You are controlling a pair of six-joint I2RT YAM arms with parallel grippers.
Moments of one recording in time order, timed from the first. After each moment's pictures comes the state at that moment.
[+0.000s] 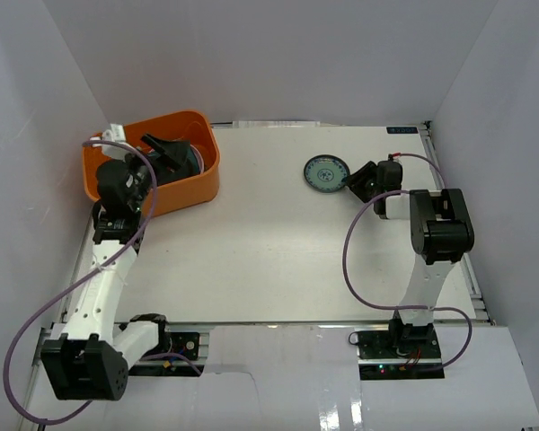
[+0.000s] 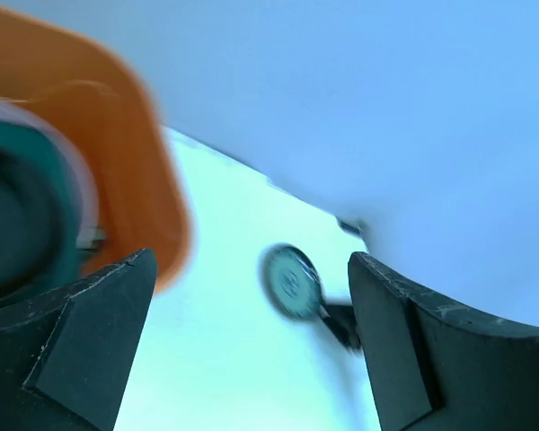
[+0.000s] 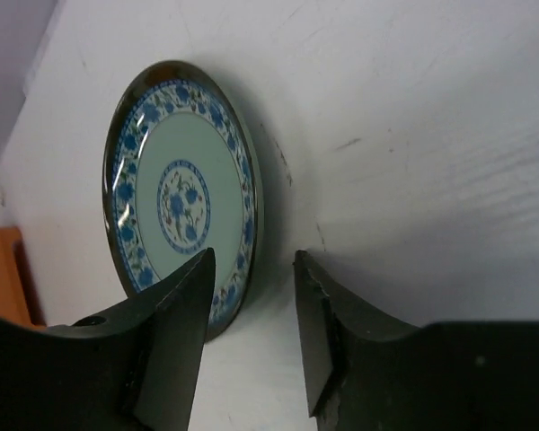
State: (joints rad) left arm 0.01 1.04 0.91 0.12 0.19 -0.74; right arm 0.08 1.94 0.93 0.46 -0.16 0.79
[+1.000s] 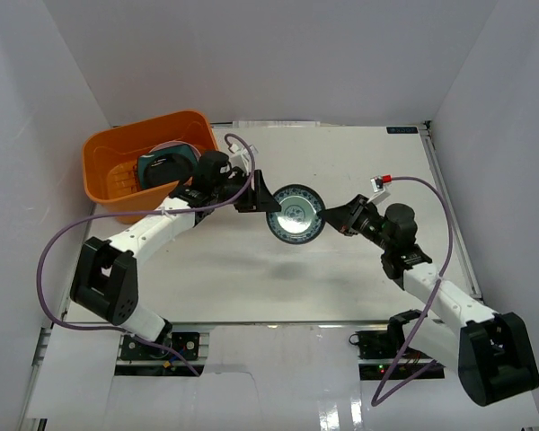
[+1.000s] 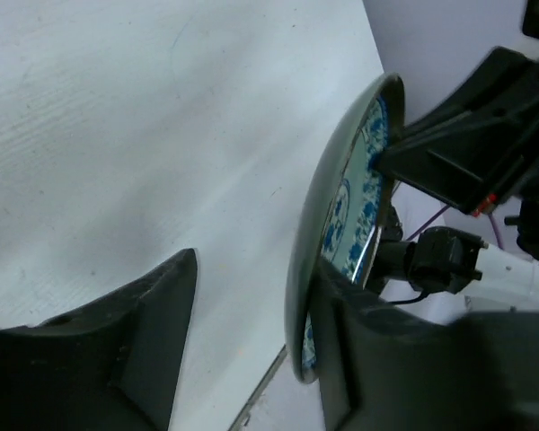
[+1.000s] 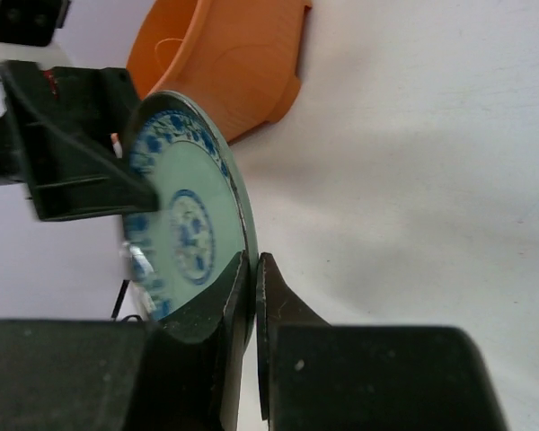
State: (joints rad) left arm -0.47 1.51 1.10 -0.12 0.64 -0.54; right arm 0.31 1.05 0.41 0.49 -0.46 0.83
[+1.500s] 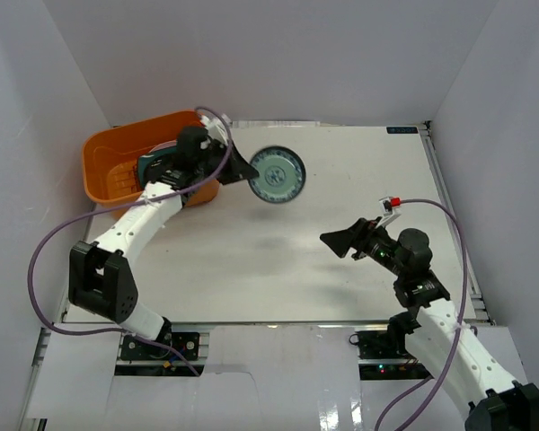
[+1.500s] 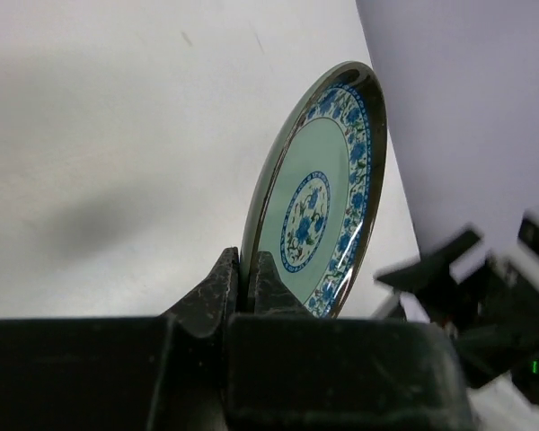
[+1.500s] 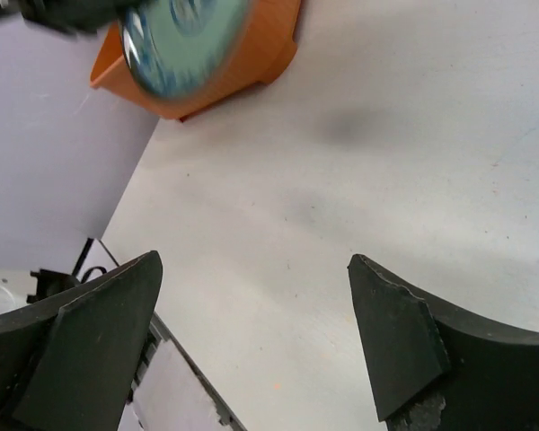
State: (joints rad) left arm -0.44 1.52 1.24 -0.22 0.46 -0.56; right arm 0.34 0.66 0.33 0.19 -0.46 0.69
